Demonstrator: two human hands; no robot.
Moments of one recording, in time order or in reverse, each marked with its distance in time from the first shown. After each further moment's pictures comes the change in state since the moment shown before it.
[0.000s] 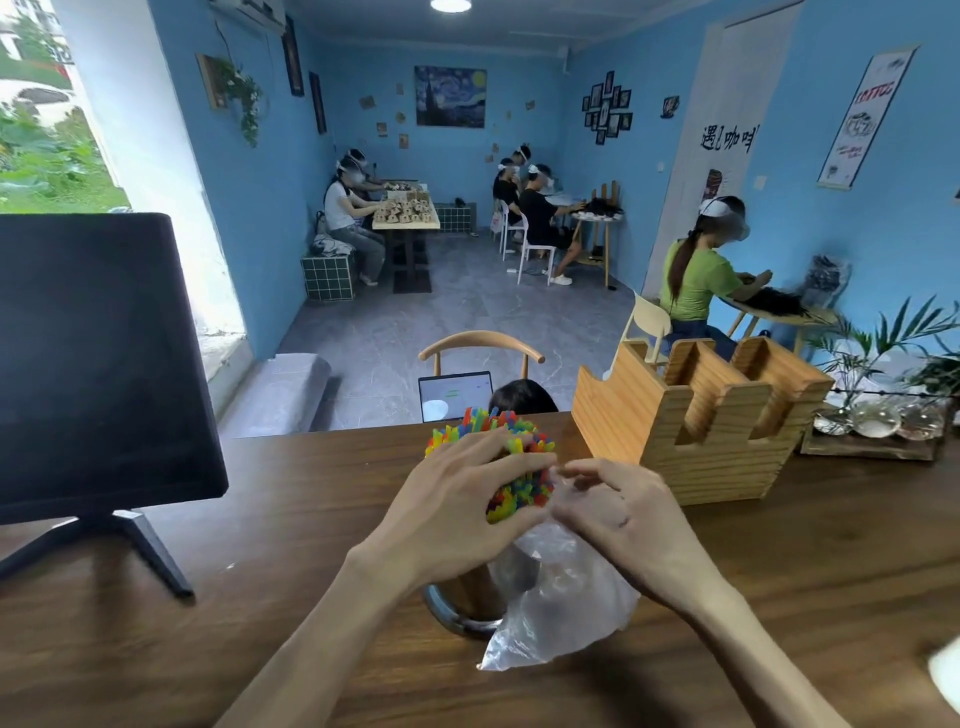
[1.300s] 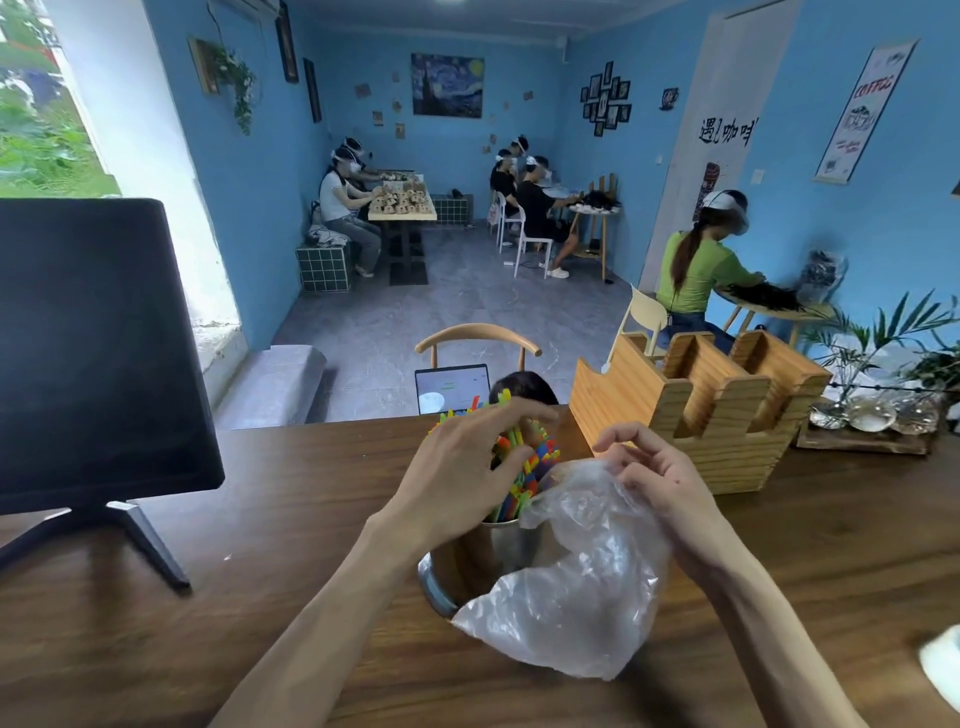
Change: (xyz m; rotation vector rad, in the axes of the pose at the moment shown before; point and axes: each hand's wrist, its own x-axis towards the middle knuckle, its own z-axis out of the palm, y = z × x) left_hand 0.021 0.003 -0.002 -0.256 0.143 -0.071; right_hand 0.011 0.012 -0.016 0.851 -0.102 0.283
